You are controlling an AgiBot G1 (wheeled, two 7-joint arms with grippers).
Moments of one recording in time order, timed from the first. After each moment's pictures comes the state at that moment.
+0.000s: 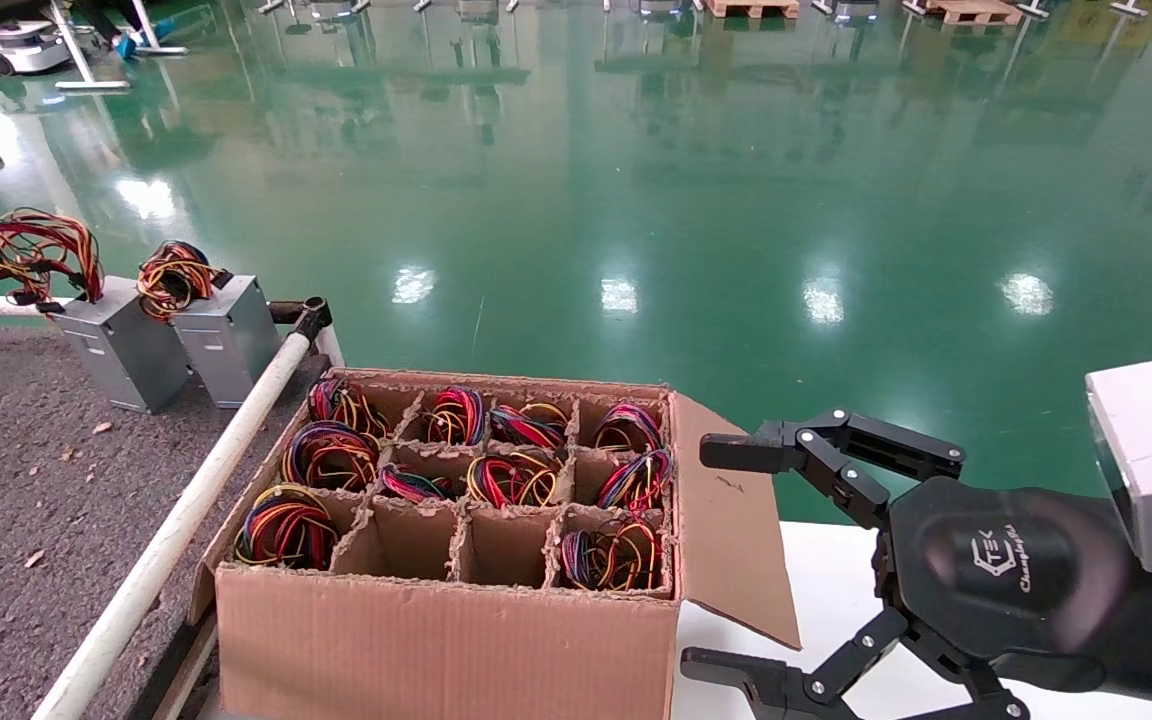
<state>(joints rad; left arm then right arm) -1.96 1.08 0.25 0.03 1.01 0.39 0.28 1.10 -0.58 -0.36 1.26 -0.67 -1.46 0.14</state>
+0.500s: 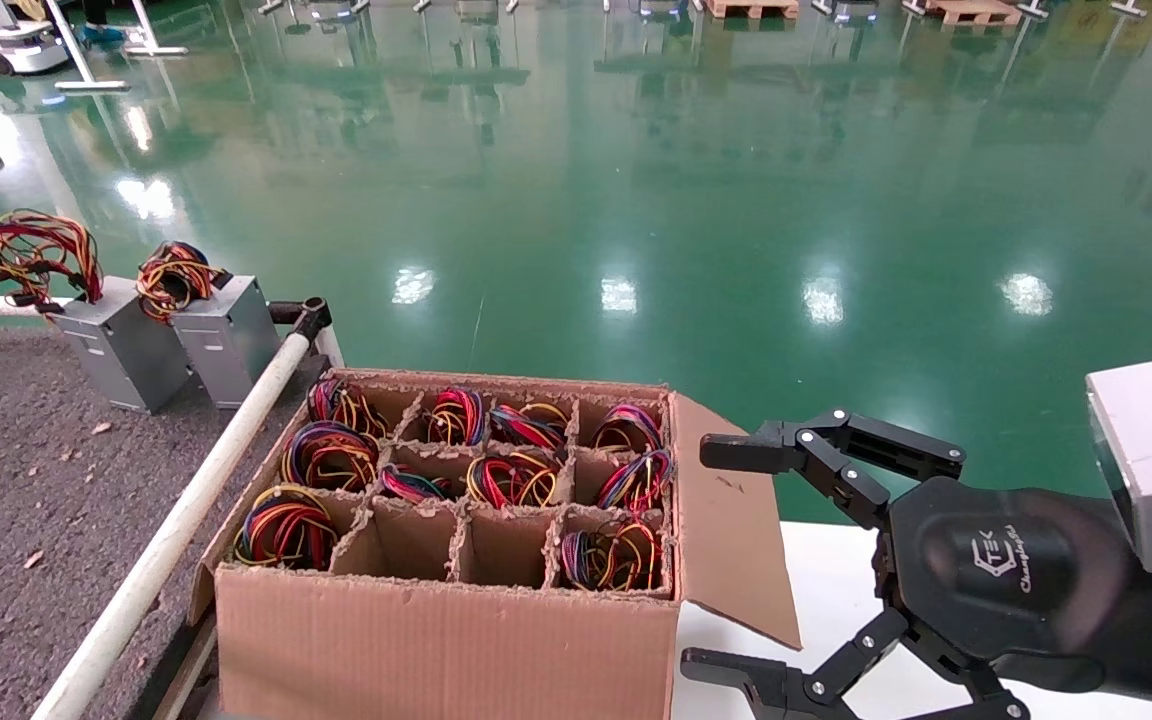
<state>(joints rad) -2.00 1.08 0.20 -0.05 0.91 0.47 0.09 1.09 -0.58 -0.36 1.26 -0.67 -1.46 0.14</state>
